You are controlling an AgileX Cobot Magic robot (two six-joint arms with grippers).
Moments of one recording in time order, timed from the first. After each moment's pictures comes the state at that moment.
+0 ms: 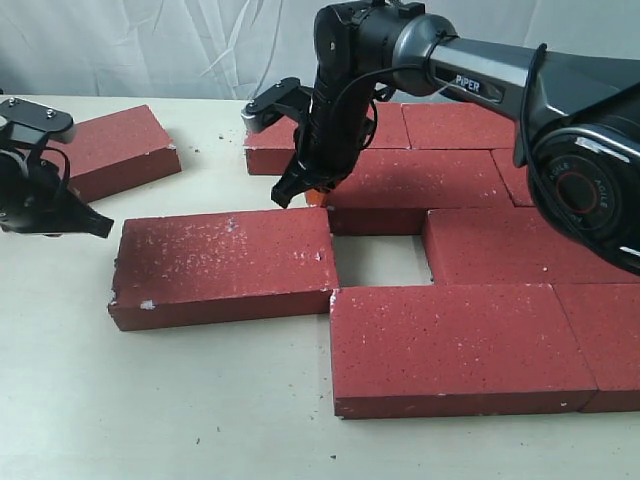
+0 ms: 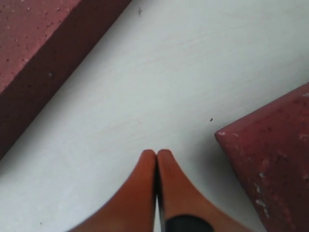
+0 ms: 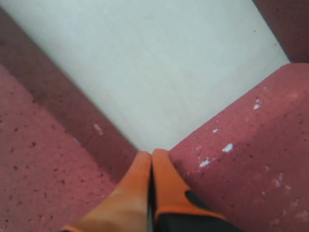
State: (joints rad) left arm 0.01 1.74 -0.85 -0.77 0.29 1.06; right arm 0.56 2.39 -2.06 0.11 1.16 -0.43
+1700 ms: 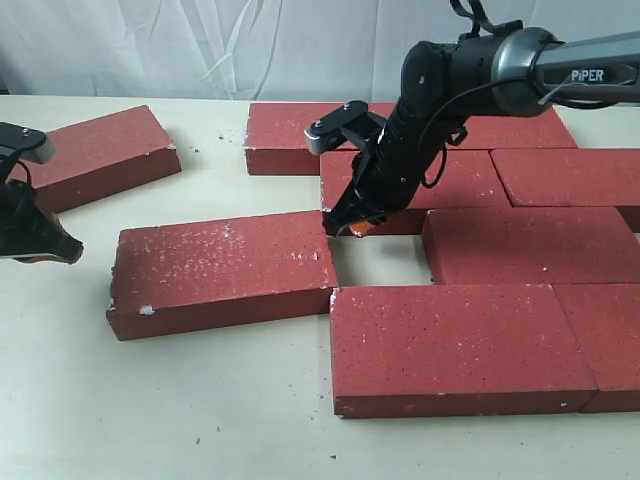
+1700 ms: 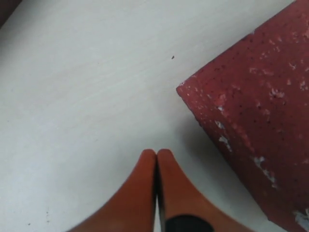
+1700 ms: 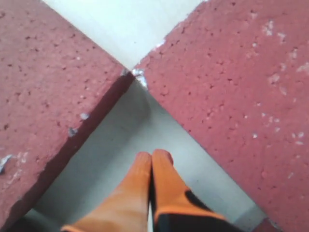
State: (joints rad) left arm 0.14 1.74 -0.85 -0.79 0.59 1.19; right arm 0.46 2.12 -1.50 0.25 0.79 -0.51
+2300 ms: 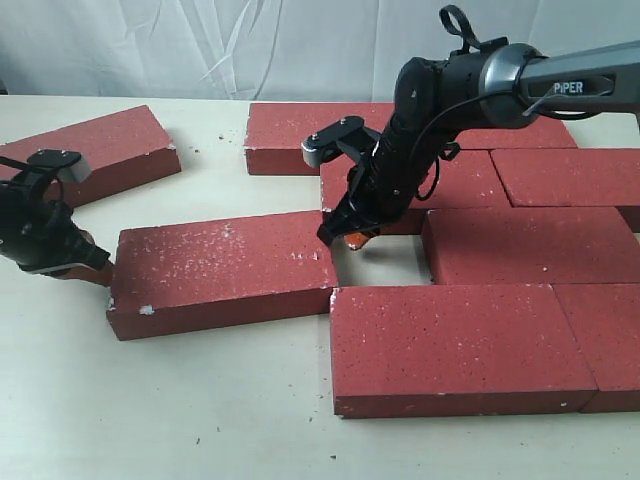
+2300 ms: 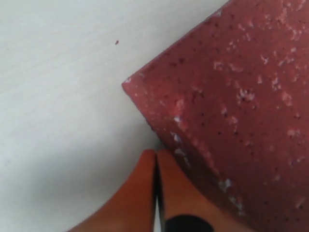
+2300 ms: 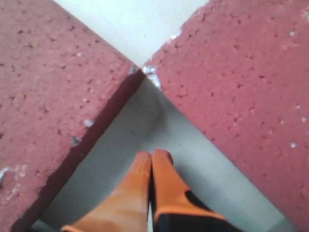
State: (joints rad) left arm 0.11 1.88 -0.91 -0.83 0.73 1.19; right arm 0.47 2.16 -1.50 0.29 0.78 -0.52
